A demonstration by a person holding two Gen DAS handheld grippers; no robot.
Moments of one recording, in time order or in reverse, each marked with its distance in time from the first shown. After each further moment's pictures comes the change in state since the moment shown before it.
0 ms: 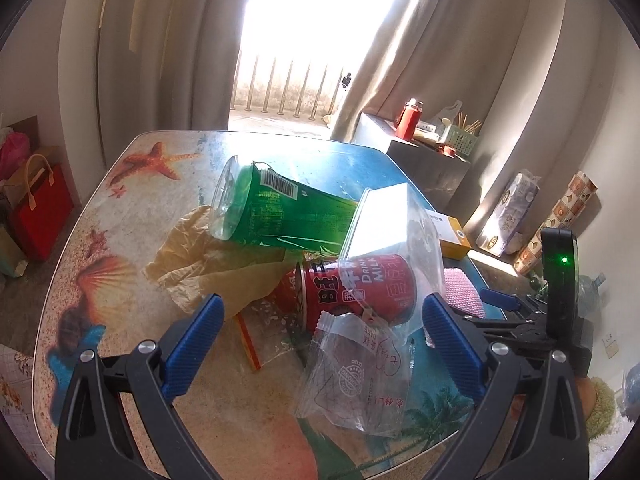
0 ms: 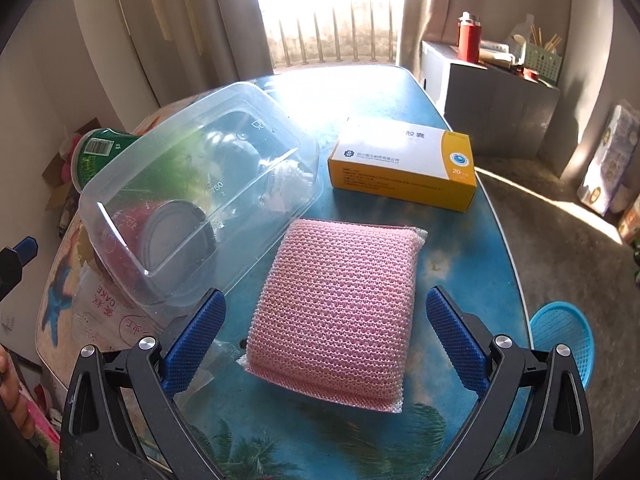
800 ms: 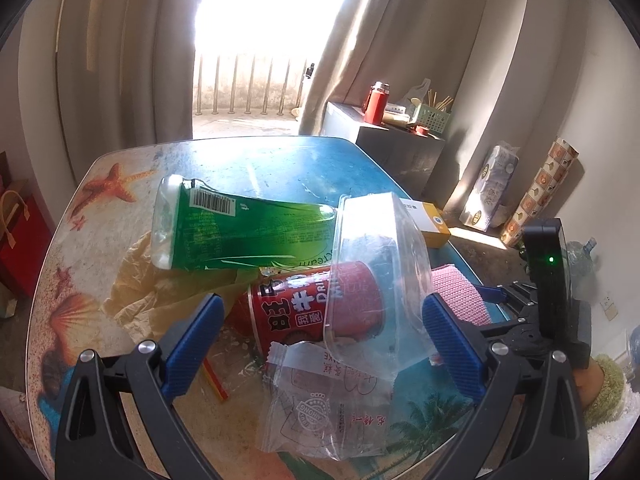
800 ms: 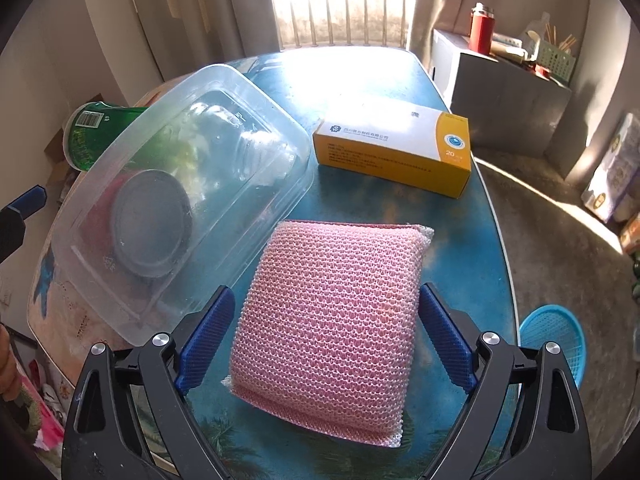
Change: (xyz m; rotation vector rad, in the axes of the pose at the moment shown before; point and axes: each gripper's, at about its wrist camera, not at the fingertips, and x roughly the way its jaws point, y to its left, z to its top) left arm 0.024 -0.033 0.016 0.132 0.029 -0.062; right arm 0.004 -0.011 -0.006 -0.044 0.065 0.001
